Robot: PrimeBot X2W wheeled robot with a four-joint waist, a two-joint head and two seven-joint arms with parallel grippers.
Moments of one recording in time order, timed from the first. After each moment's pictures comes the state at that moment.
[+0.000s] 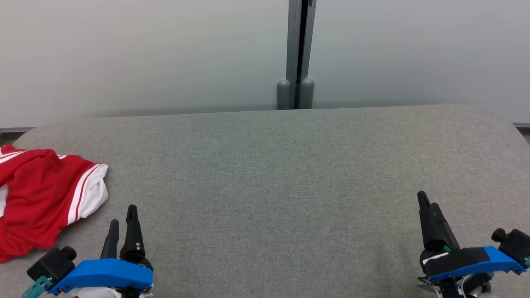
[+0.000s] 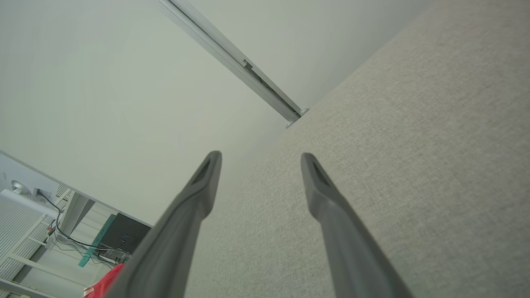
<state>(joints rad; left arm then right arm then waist) -0.02 0.09 -0.02 0.22 -0.88 -0.03 -0.06 -0.08 -0.04 -0.05 0.25 0.89 0.13 -0.05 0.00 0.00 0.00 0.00</state>
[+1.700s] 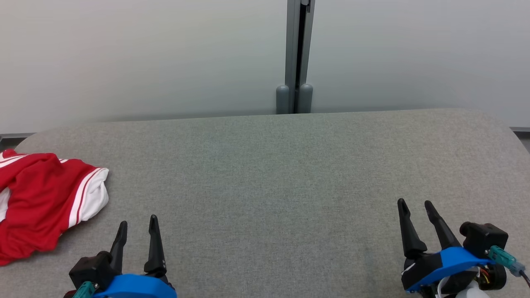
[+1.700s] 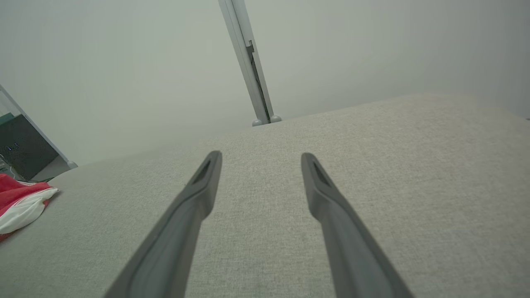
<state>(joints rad) 0.01 0.11 -0.12 0.24 -0.40 0.00 -0.19 -0.10 -0.04 -0.02 0.32 0.32 0.13 -0.13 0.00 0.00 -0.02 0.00</state>
